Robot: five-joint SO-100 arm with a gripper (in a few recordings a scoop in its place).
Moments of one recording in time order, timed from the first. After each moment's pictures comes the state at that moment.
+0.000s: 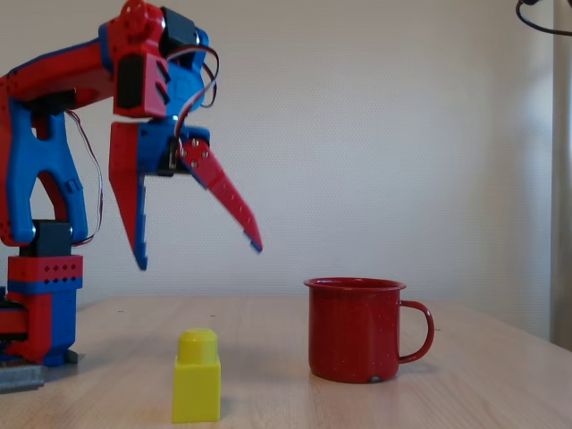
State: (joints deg) arm 34.5 104.2 94.1 97.6 -39.4
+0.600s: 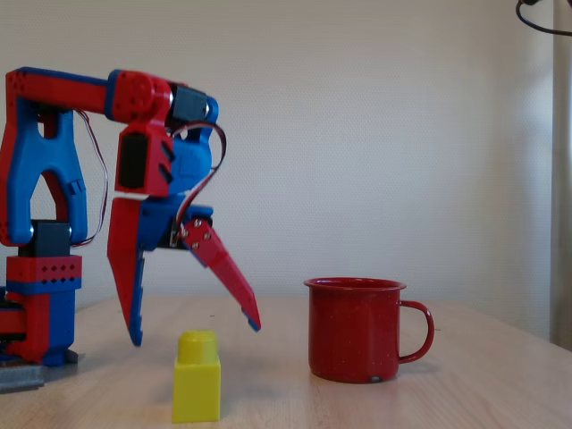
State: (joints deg) arm 36.6 98.0 109.2 78.4 -41.1
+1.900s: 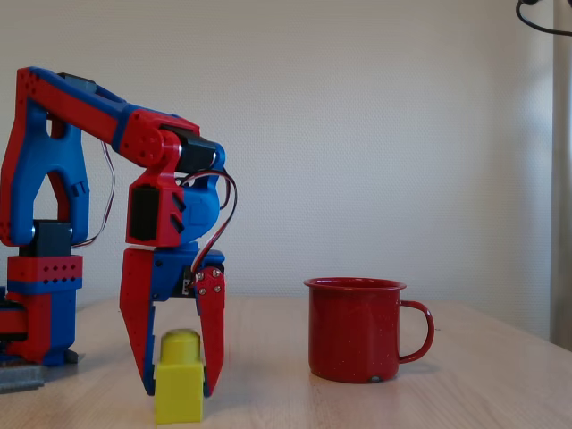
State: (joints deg) arm 35.3 91.8 114.5 64.3 -42.3
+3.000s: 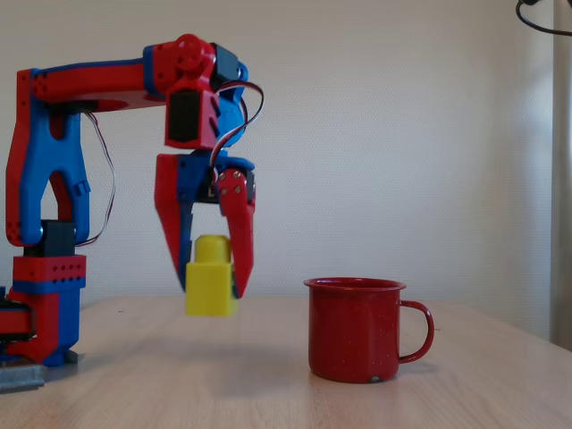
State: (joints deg) arm 26.7 94.8 88.3 91.9 -17.7
